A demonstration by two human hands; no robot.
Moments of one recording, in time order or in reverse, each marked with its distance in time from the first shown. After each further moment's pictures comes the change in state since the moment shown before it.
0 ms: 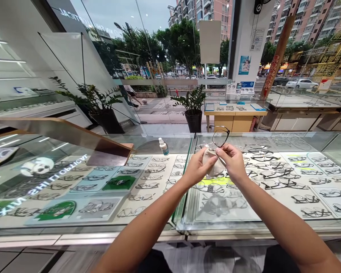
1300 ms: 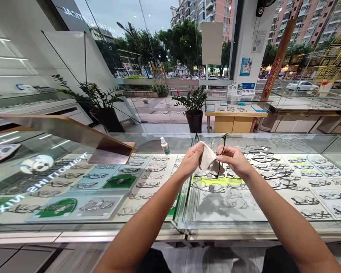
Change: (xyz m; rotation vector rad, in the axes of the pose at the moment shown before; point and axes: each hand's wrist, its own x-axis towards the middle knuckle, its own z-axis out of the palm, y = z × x) left_hand 0.015 0.003 -0.017 -0.320 0.034 -0.221; right_hand 0.014 -0.015 -0.021 0.041 -0.402 0.160
